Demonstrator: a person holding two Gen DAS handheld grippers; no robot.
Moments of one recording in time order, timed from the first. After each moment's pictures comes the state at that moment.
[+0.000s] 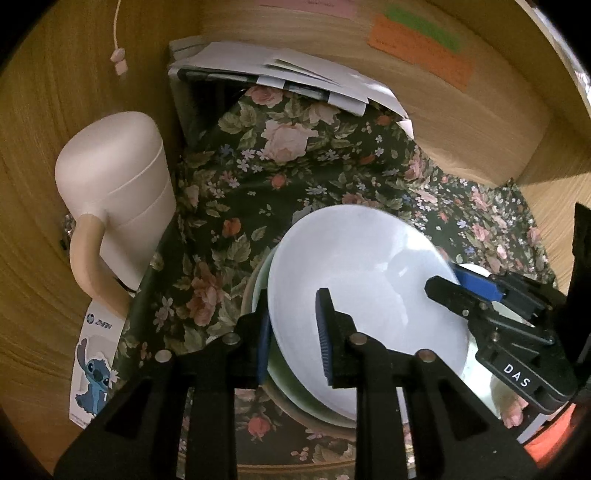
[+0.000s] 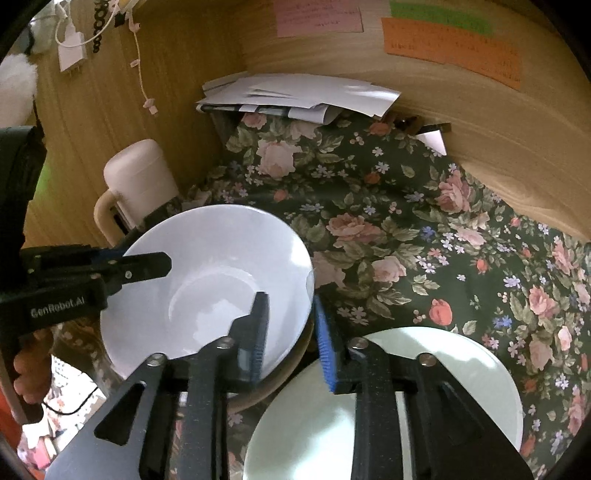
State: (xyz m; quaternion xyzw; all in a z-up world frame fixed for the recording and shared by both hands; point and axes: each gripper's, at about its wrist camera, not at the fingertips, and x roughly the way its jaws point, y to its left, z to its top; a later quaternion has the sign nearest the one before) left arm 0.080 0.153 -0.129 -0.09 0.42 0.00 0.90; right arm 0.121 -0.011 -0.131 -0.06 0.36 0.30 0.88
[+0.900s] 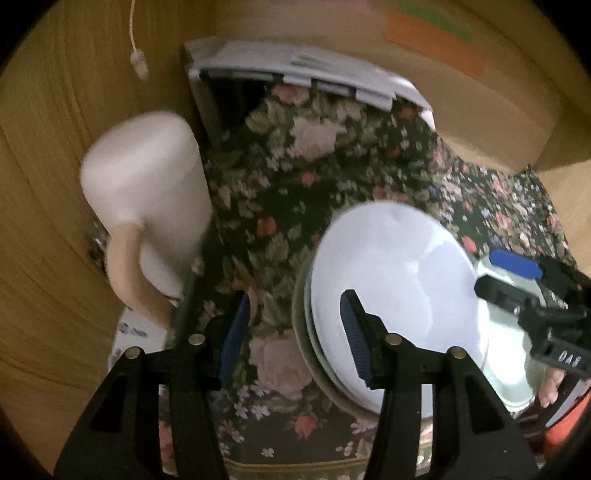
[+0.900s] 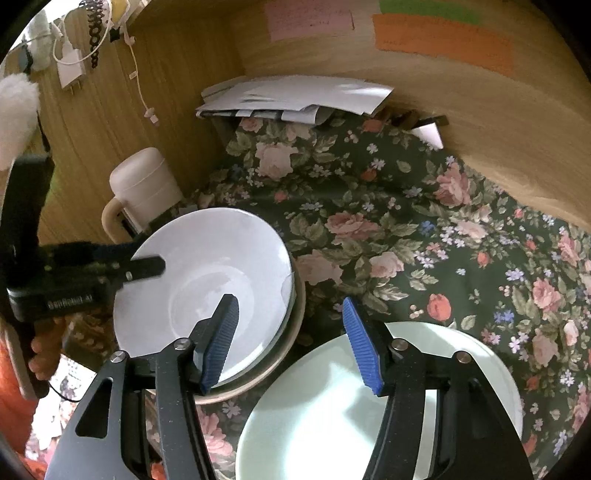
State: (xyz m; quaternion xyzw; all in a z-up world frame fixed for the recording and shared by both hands) left arm 0.080 0.170 -0.137 -0.05 0.44 0.03 0.90; right arm 0.124 -0.017 -0.133 -0.03 0.37 0.31 0.88
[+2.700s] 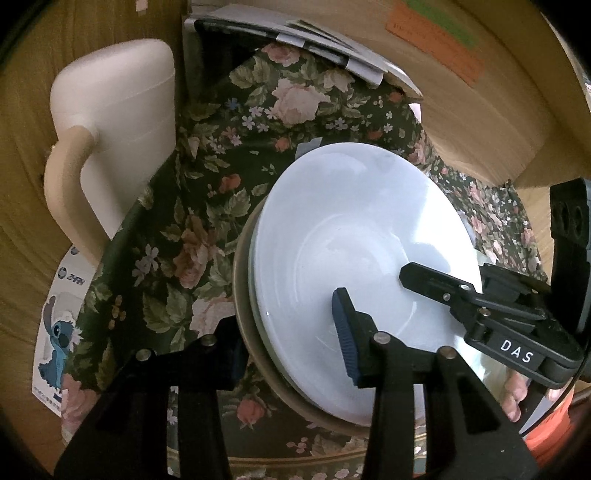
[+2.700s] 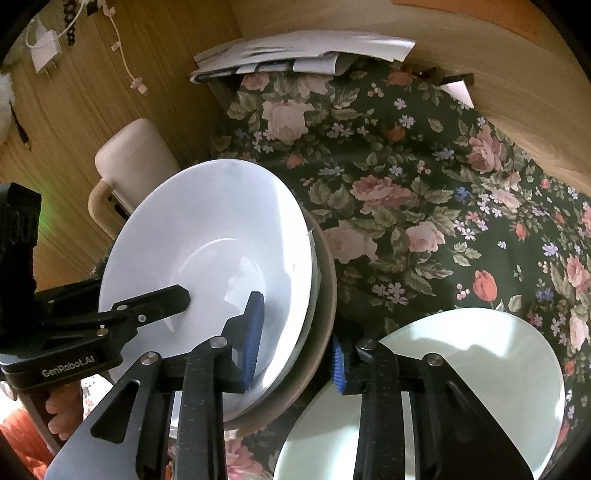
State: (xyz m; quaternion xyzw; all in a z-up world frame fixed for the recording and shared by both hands) left arm 0.071 0.160 -0.166 -0.14 0.44 -0.01 0.89; right arm 0.137 0.005 -0.156 -0.02 0.42 0.31 0.85
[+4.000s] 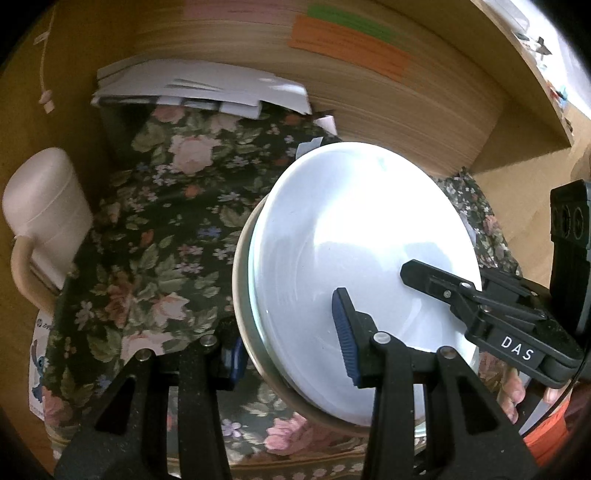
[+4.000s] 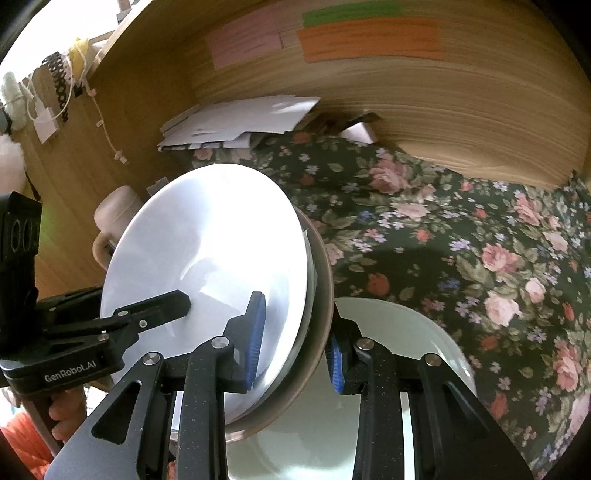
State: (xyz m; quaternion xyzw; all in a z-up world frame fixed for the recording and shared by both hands) left arm 0.084 0.079 -0.119 -0.09 0.41 -0.07 0.91; right arm 0.116 -0.084 -0.116 0.03 0.37 0.25 0.89
